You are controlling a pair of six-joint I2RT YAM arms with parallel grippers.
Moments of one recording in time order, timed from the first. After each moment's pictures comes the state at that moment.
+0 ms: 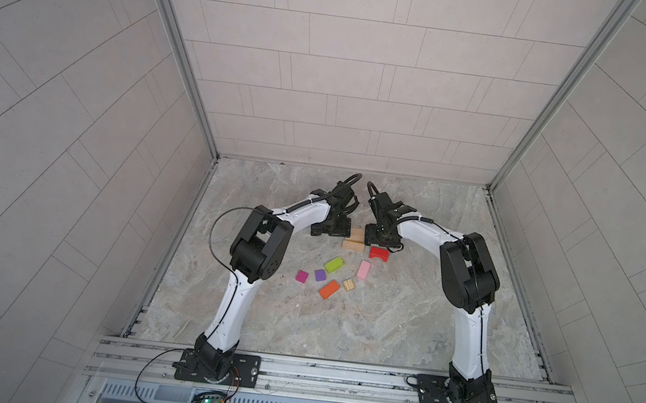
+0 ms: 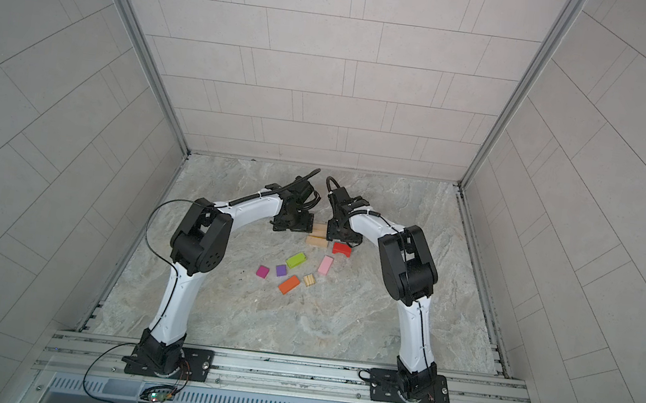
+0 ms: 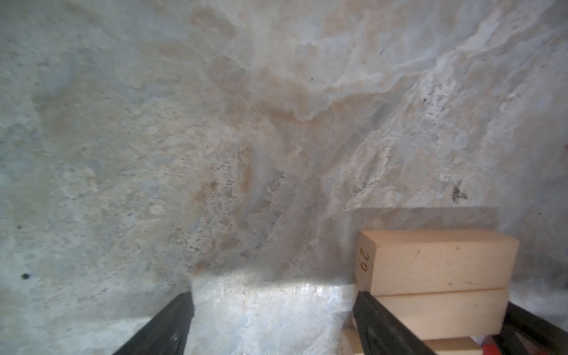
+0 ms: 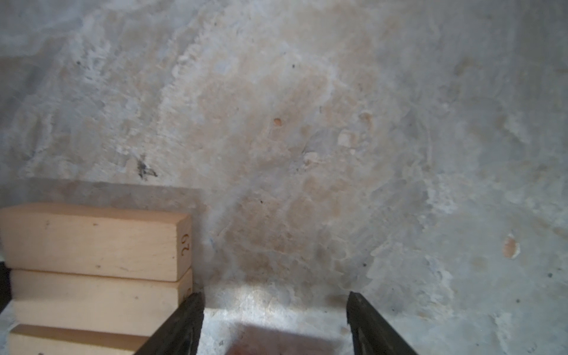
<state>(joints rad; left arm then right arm) -0.52 2.24 1.75 -0.77 -0.01 -0.55 0.44 2.11 1.55 -0.68 0.12 0.45</state>
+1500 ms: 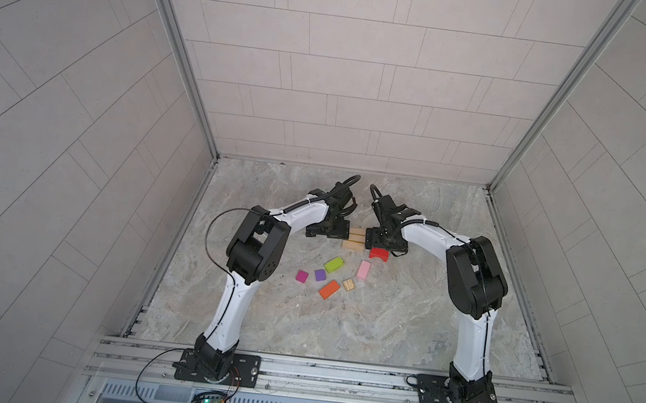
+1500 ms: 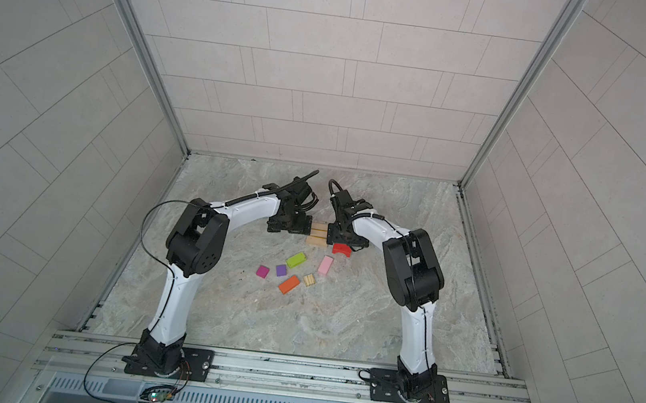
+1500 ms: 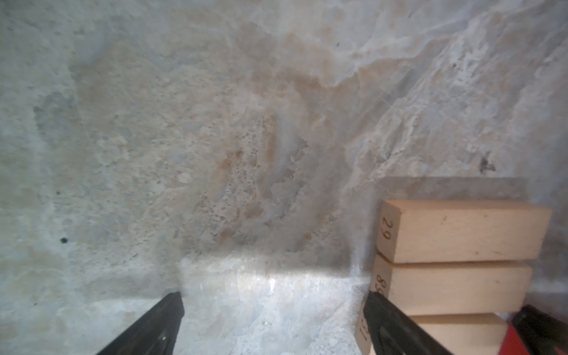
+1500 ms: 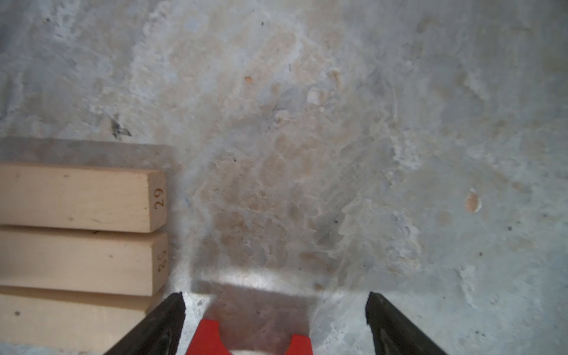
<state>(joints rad) -0.52 2.19 1.71 -0.81 -0.05 -0.52 0.44 2.01 1.46 -0.70 0.14 0.45</state>
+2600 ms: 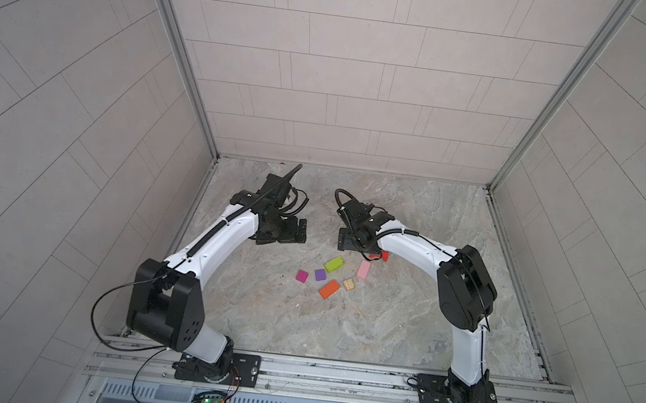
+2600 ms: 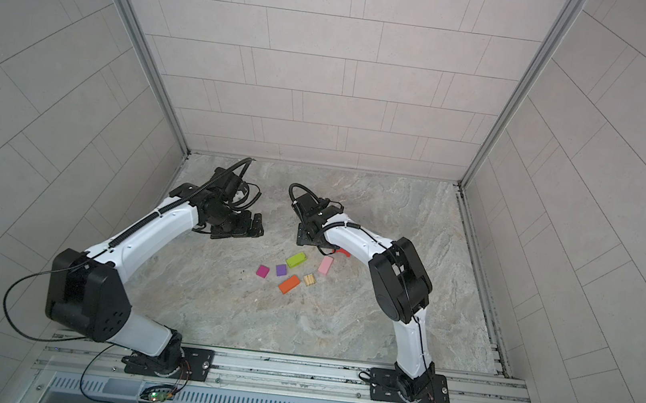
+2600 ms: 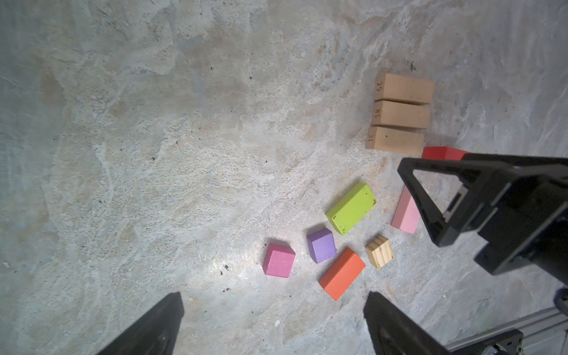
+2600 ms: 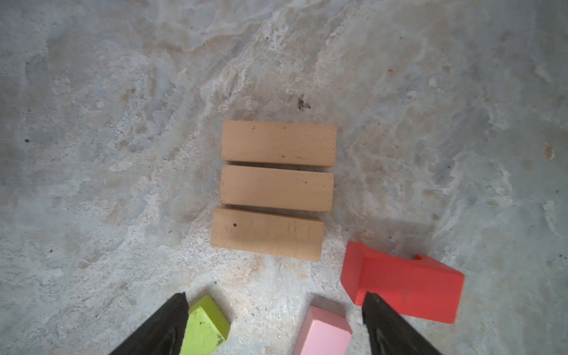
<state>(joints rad) -0.28 1.49 1.23 -0.94 0.21 -0.34 0.69 2.03 1.59 -0.76 0.25 0.69</state>
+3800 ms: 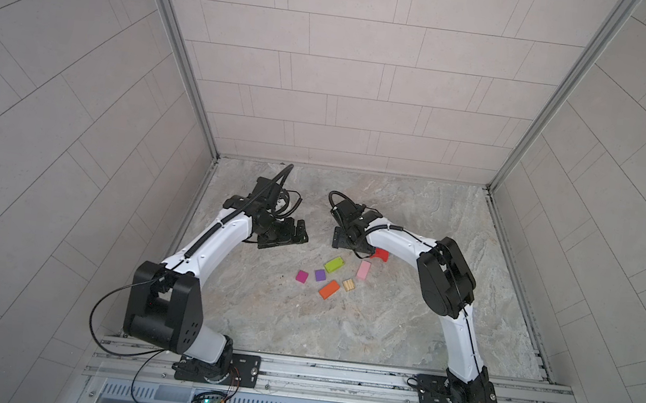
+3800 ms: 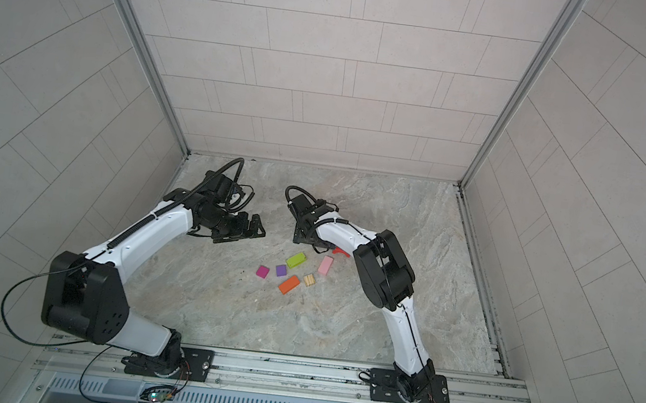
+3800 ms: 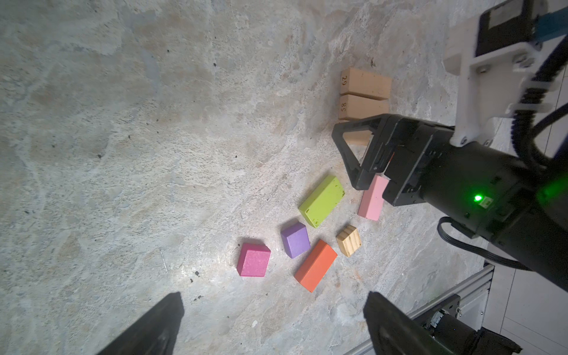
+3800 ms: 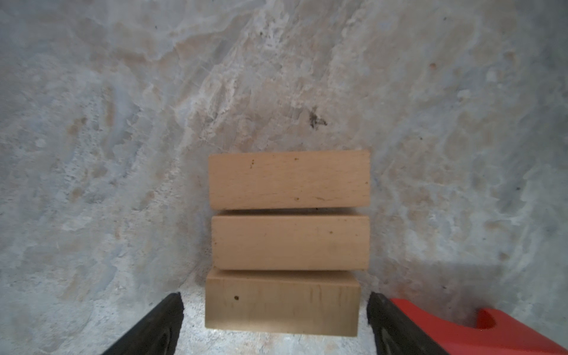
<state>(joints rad) -0.20 1.47 1.16 -0.86 0.39 -0.33 0.67 2.18 1.69 -0.75 0.27 0.76</state>
